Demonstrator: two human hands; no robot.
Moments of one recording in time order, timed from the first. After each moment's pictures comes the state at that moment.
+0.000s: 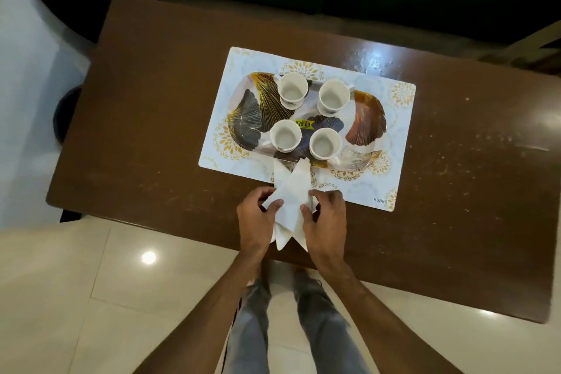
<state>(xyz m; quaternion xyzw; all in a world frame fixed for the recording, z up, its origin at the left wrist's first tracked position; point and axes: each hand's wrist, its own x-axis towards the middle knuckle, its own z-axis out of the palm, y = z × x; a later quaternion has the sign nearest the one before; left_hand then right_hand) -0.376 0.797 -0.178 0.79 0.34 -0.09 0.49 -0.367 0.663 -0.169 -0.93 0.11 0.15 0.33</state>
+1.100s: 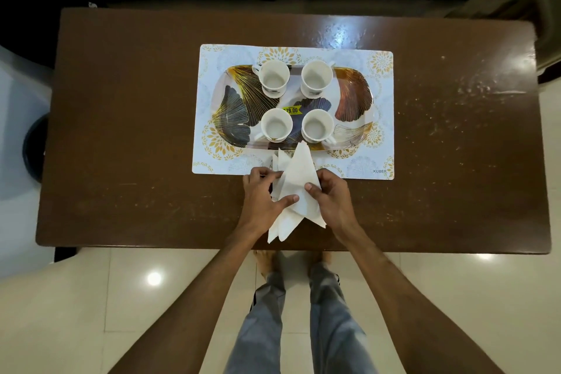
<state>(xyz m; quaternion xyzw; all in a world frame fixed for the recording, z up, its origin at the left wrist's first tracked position) -0.352 0.828 -0.181 0.87 0.11 -0.23 0.41 -0.352 0.663 -0.166 -0.75 0.25 0.21 0.58</state>
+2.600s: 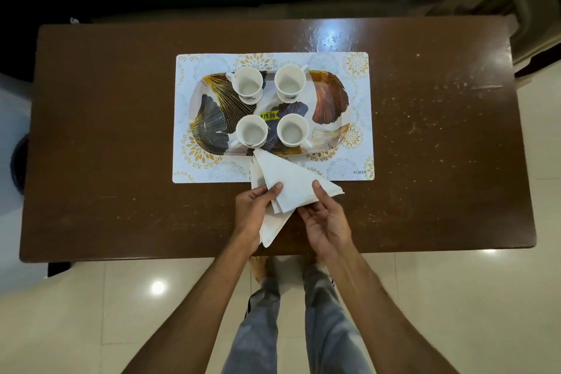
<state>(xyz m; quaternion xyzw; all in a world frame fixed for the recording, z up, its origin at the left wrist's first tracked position) -0.356 0.790 -0.172 0.58 0.38 -0.25 0.68 -0.373 0.648 -0.151 -0.21 0.51 0.10 0.83</state>
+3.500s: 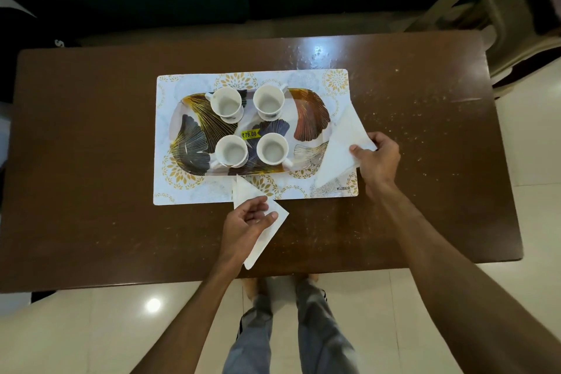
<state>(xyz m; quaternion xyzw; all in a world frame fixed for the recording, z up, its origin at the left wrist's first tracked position) -0.356 0.783 -0.183 0.70 0.27 -0.24 0.61 -0.252 0.511 -0.170 -0.75 0.40 0.03 0.53</state>
